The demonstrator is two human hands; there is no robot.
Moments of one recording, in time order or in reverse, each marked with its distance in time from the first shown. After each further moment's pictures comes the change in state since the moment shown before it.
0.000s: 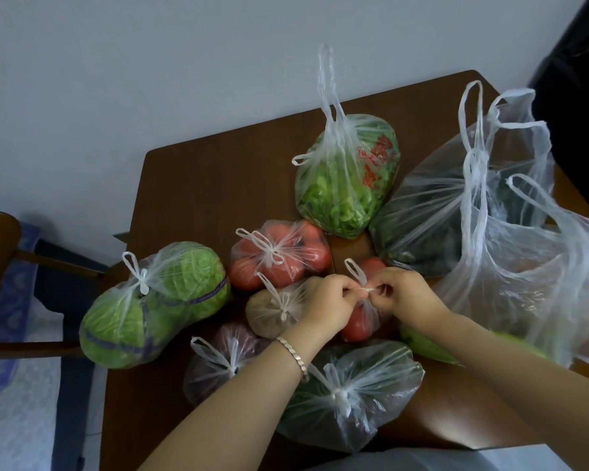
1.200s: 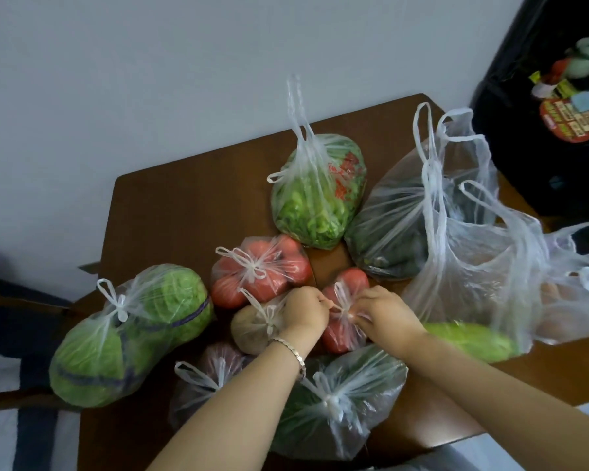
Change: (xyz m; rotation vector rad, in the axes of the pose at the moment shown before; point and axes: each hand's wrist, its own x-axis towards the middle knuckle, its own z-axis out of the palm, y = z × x) left_hand 0.007 -0.005 0.000 0.210 0.034 -0.192; right_hand -0.030 -0.014 0.009 -0.397 -0.104 0.031
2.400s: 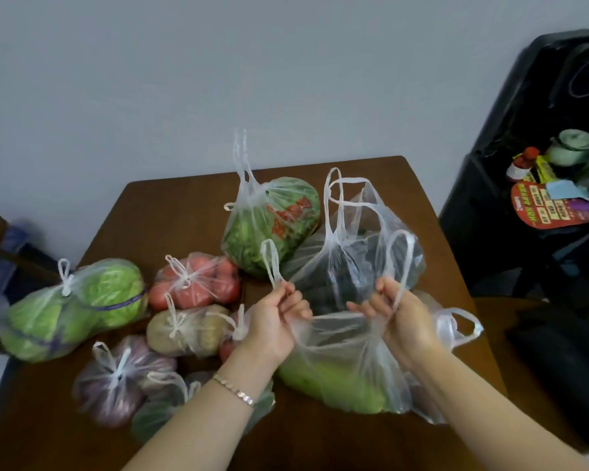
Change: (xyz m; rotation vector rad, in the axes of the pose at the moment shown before) left_hand -0.062 0.171 0.056 -1.833 -0.114 -0.174; right_hand -0.050 0.140 -0.154 1.827 0.053 0.243
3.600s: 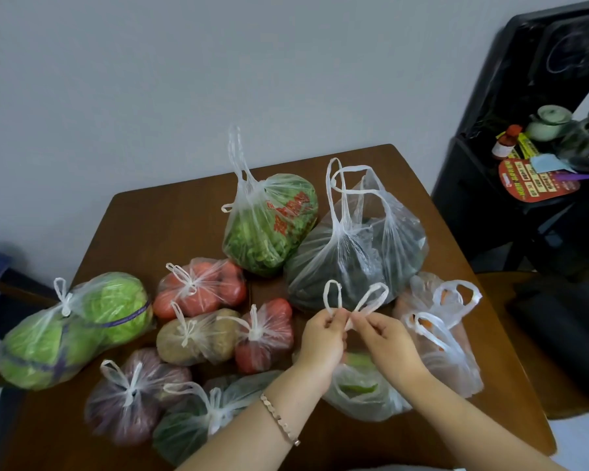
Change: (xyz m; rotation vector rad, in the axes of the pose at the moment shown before) left_hand -0.023 -0.037 -0.012 1.060 0.107 0.067; right_hand -0.023 0.069 0.013 -0.878 0.184 -0.183
